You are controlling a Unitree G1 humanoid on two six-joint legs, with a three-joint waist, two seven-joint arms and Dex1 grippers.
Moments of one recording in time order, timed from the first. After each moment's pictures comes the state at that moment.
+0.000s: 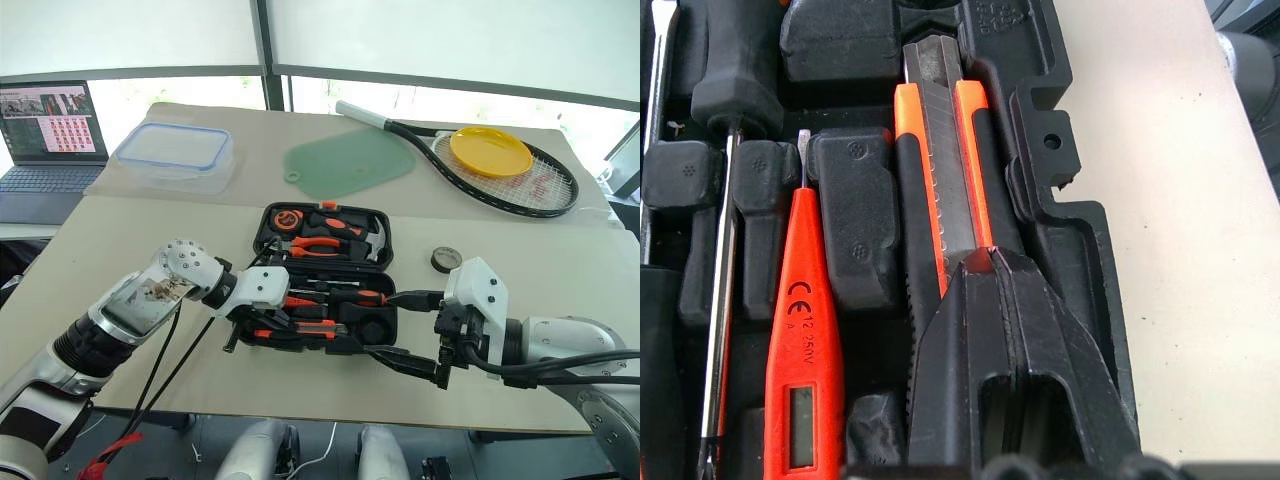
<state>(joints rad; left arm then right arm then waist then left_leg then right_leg) -0.69 0.73 -0.55 -0.17 -0.11 0.53 -1.34 0.05 -0.97 -0.30 -0.75 0.89 0.77 0.80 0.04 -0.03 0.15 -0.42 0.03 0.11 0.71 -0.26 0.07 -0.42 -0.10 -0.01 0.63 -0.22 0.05</state>
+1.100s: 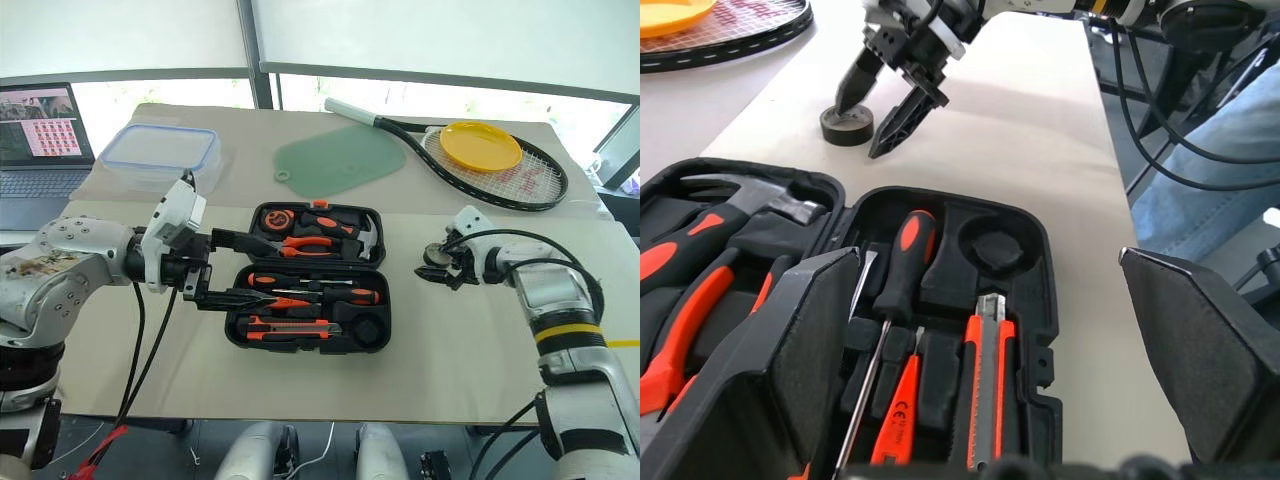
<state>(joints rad) -0.59 0.81 0.00 -0.40 -0.65 0.85 -1.16 -0.71 -0.75 0.18 0.58 0.13 0.38 0.94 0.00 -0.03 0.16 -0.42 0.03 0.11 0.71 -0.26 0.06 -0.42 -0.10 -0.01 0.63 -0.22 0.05</state>
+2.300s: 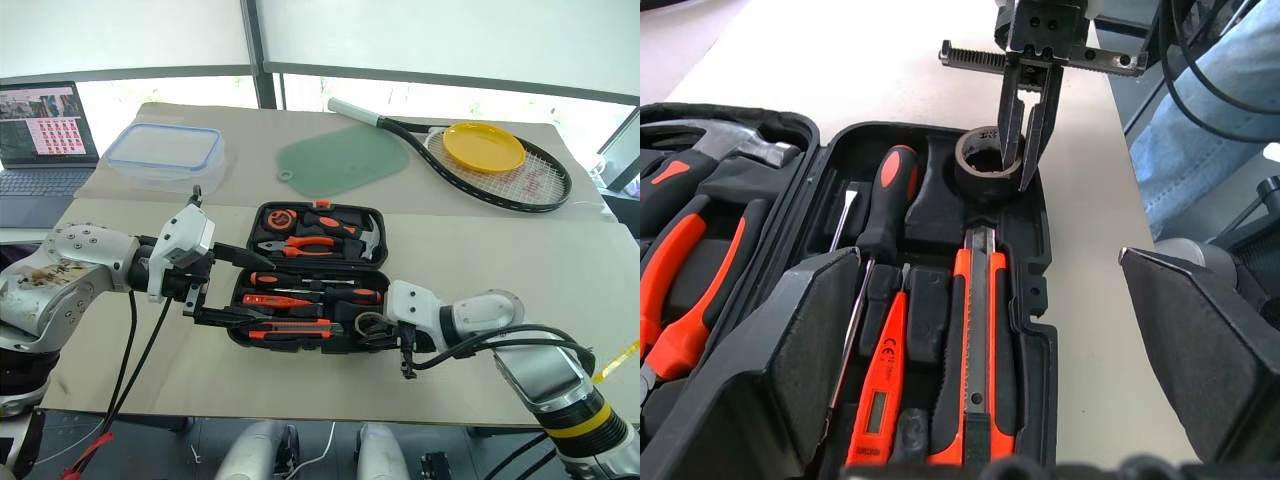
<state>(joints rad) -0.55 0.89 -0.09 -0.38 -0.58 0.72 -1.24 -0.26 -0.88 0.23 -0.40 0.28 0.49 1.11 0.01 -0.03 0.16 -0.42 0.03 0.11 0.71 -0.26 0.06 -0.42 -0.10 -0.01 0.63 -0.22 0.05</state>
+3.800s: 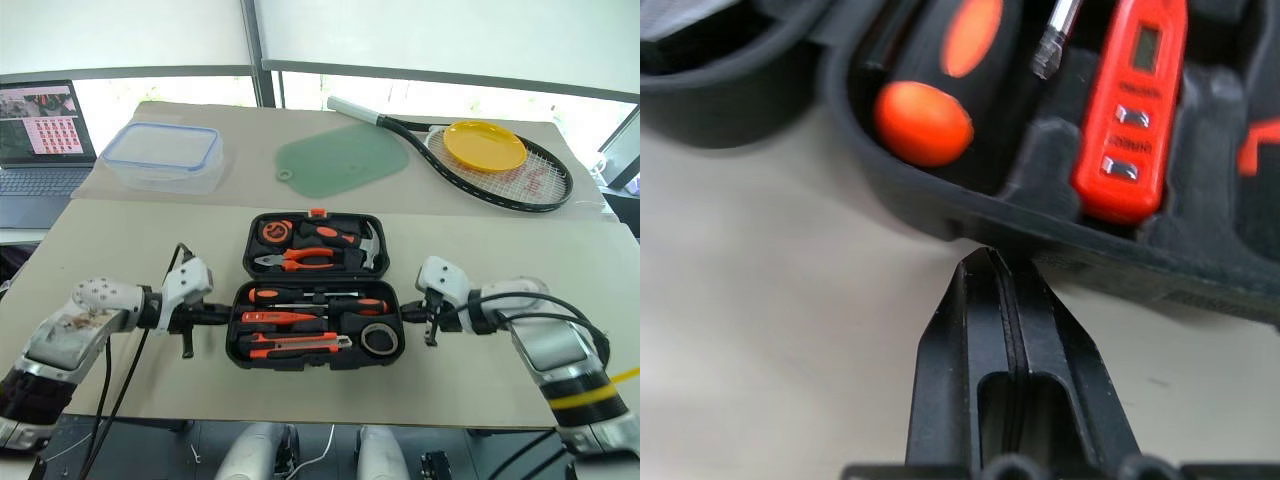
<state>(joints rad) -0.23 0.86 -0.14 -0.21 -0.28 0.51 -1.15 -0.23 -0.90 0.12 -0.24 0.28 0.53 1.16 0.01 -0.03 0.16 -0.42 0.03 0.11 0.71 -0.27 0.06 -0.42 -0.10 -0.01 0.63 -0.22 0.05</state>
